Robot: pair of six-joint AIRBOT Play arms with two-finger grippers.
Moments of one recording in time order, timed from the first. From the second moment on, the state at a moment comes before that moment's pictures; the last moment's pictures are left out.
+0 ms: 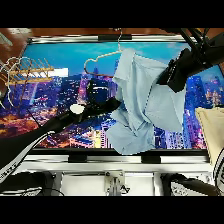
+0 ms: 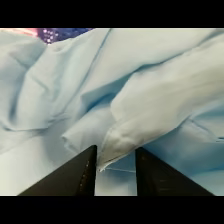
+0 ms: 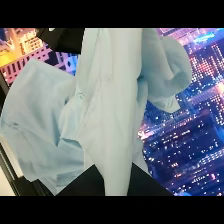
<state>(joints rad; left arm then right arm) -0.67 -1.47 1.01 0.10 -0.25 -1.11 0.12 -1.38 1.98 -1.11 1.82 0.74</state>
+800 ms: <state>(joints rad) -0.28 -1.36 1.07 0.22 -0.53 -1.01 0.12 -1.36 1.98 -1.11 1.81 0.75</state>
